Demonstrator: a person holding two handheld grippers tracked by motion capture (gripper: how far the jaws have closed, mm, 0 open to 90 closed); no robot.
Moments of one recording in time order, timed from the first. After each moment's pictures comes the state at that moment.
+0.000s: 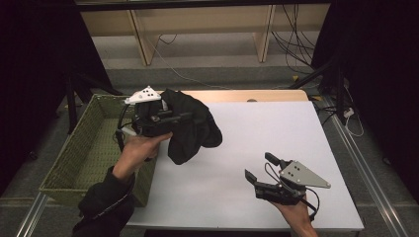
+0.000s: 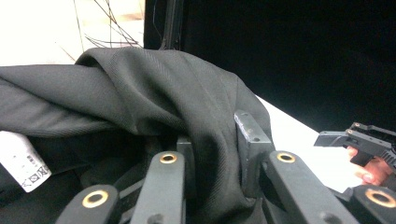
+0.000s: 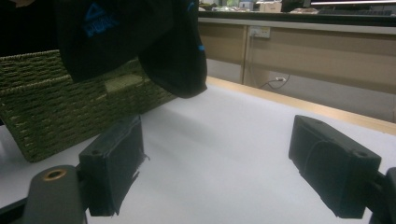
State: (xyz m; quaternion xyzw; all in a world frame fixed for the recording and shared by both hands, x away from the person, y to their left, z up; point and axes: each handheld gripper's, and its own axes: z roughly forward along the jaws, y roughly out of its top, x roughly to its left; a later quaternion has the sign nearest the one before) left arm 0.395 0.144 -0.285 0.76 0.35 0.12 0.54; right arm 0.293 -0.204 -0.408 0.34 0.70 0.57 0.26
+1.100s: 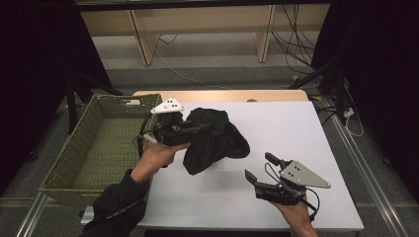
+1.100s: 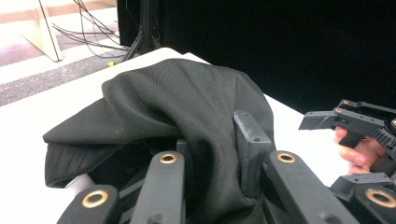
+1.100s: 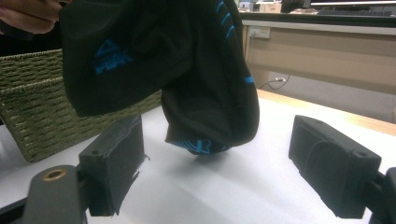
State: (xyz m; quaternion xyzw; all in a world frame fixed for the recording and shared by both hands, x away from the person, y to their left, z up) left arm 0.394 0.107 -0.309 0.78 0.31 0.09 0.54; right arm 0.292 -0.204 -0.408 0.34 0.70 0.57 0.26
